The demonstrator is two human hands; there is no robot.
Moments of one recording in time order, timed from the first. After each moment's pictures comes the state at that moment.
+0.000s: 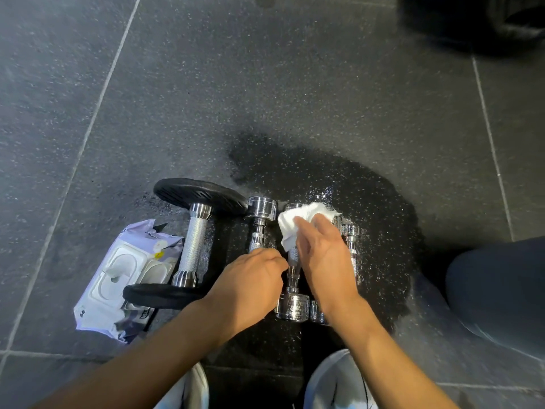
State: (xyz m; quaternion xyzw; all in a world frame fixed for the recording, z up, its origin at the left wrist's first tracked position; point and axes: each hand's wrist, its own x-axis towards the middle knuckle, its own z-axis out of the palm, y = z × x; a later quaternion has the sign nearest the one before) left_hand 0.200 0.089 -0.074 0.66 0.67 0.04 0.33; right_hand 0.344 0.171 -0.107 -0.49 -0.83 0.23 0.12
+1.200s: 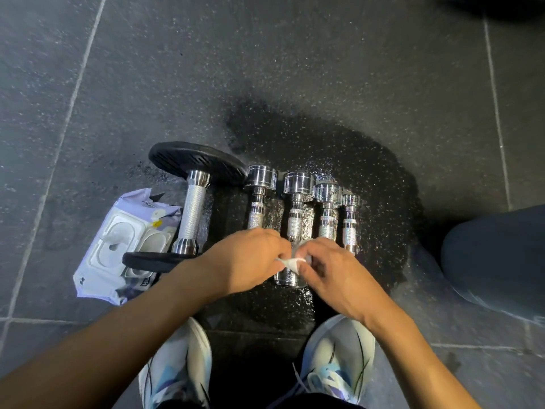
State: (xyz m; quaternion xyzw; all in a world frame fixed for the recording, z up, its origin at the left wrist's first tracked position) left_hand 0.186 0.086 -0.068 0.70 0.58 0.01 0.42; right_hand 0.395 0.134 -0.077 -0.39 -0.82 0.41 -0.07
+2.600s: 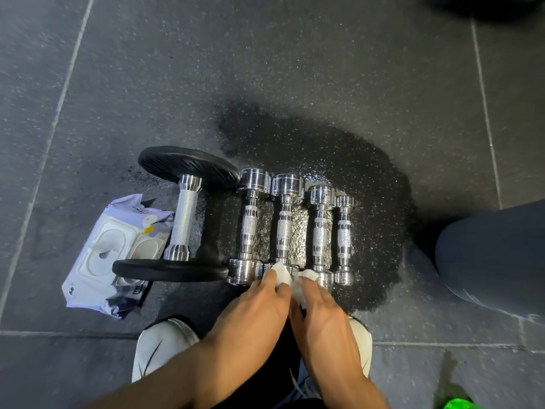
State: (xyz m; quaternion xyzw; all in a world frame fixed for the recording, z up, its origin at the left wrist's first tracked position) left_hand 0.254 0.022 -0.060 0.66 0.67 -0.07 0.32; right_hand 0.384 0.050 -0.060 -0.57 -0.74 0.35 -0.03
